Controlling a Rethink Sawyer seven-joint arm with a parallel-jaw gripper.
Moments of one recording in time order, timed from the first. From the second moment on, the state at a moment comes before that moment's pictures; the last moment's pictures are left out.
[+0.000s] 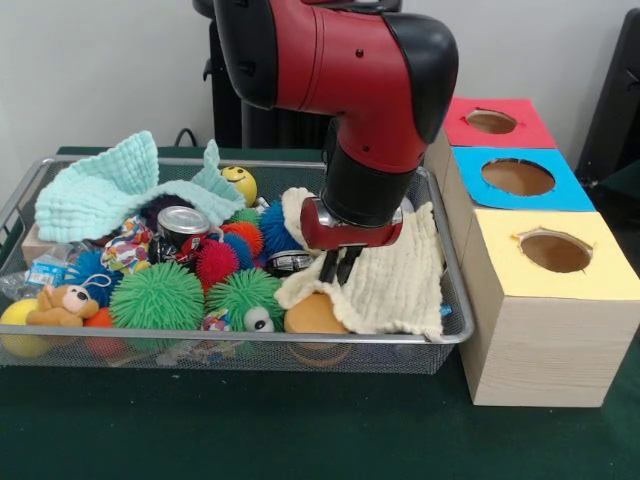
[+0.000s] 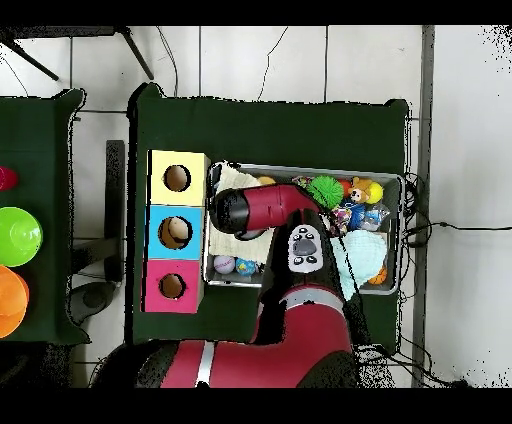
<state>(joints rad) -0.13 -0.36 -0.02 1.38 -0.32 0.63 1.57</state>
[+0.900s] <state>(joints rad) -0.14 -0.41 -0.02 1.41 -0.32 0.68 1.57</state>
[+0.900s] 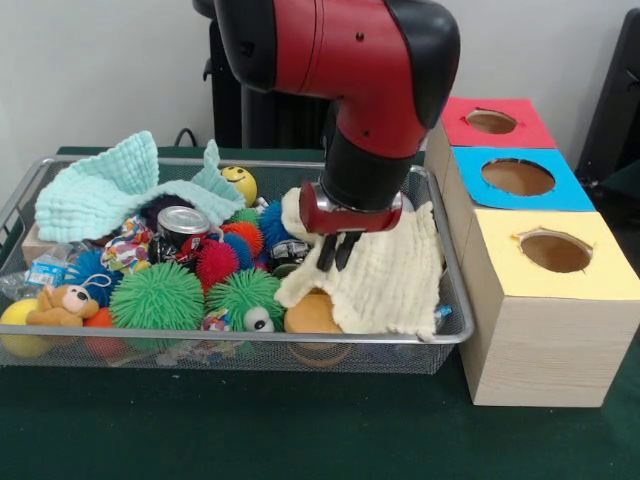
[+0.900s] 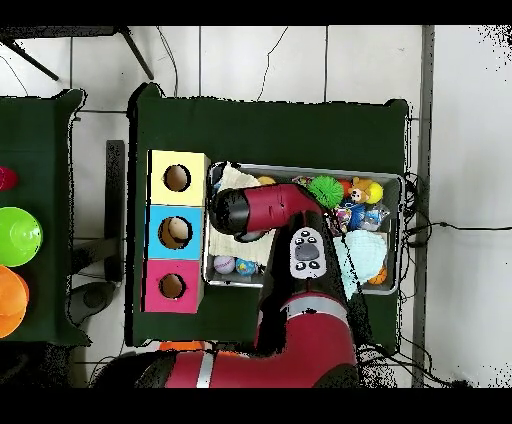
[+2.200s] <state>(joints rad) -0.20 -0.68 -0.02 1.47 -0.33 1.05 1.57</state>
